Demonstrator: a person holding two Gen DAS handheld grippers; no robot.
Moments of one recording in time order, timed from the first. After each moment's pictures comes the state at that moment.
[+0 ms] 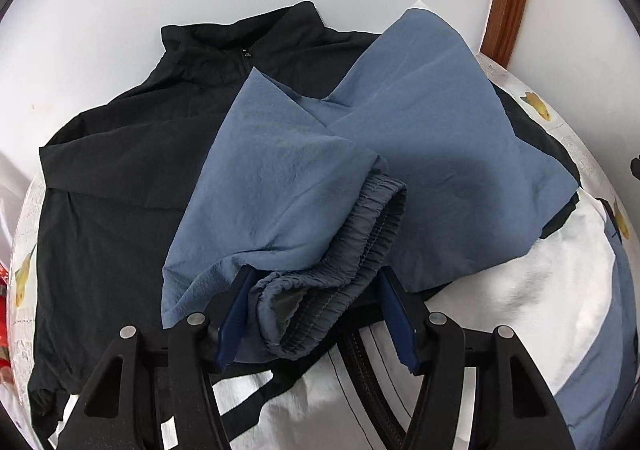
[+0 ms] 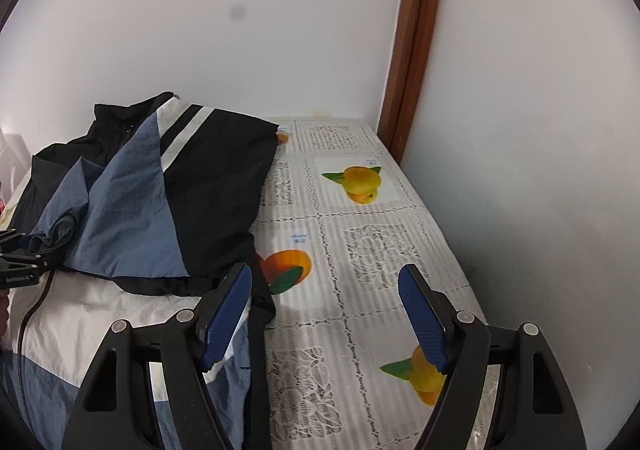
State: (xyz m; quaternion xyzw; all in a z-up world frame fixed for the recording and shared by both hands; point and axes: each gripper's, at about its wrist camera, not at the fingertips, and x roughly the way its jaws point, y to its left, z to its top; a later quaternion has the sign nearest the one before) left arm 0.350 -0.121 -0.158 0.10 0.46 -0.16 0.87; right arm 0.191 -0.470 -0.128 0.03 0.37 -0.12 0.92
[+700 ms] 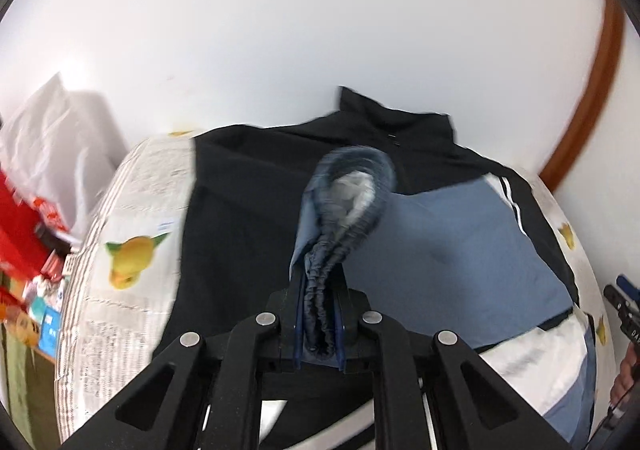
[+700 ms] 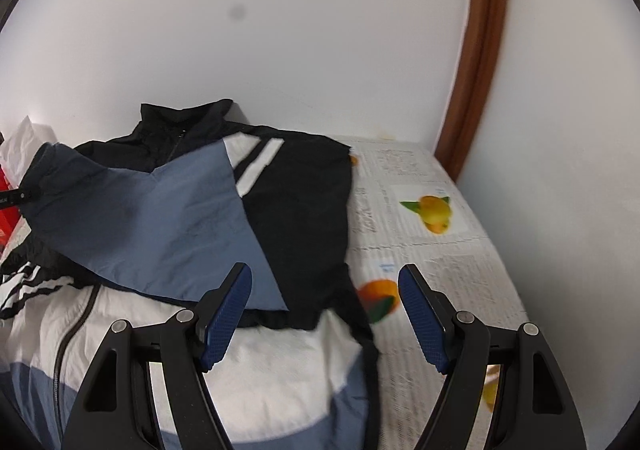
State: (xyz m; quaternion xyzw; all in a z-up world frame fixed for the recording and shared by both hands) left arm 0.361 0.035 -0.084 -0.05 0.41 -0.06 0.91; right arm 0.222 -0.396 -0.110 0.02 0.35 -0.07 0.93
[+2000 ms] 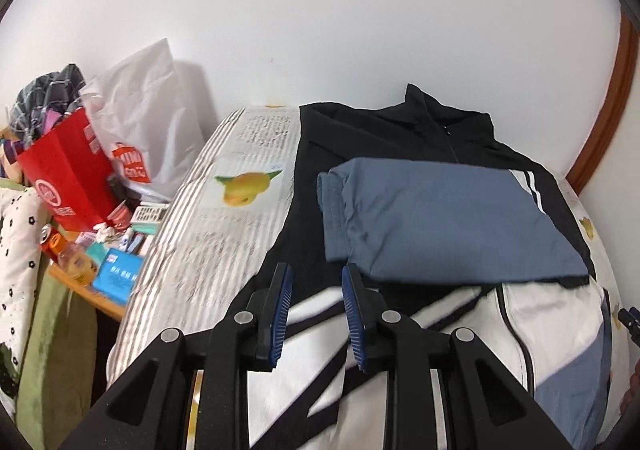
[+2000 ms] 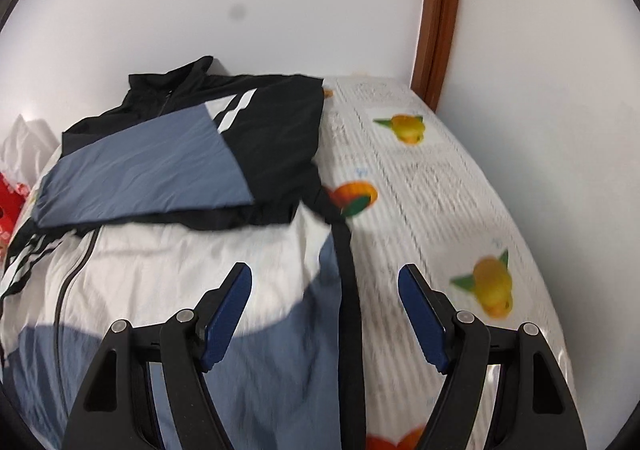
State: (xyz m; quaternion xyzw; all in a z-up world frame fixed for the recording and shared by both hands) left arm 0.256 0.094 -0.076 -0.05 0.41 0.02 0.91; right arm 0.151 -0.424 -0.140 0.07 0.42 -0.08 0.90
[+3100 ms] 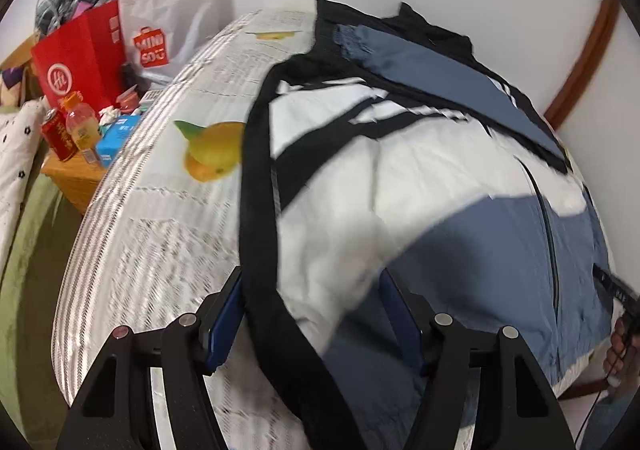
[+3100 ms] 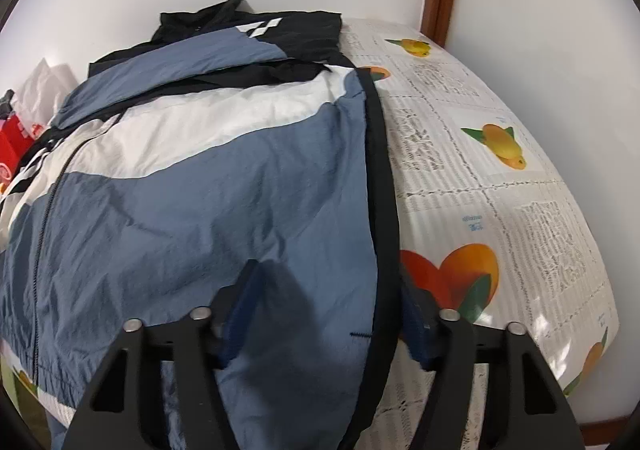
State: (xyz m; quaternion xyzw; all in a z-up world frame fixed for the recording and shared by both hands) left arm 0.105 0.108 -0.166 -0.08 0.47 -0.01 0.88; right arm 0.053 -0.388 -0.210 0.06 0.45 -0.05 0.89
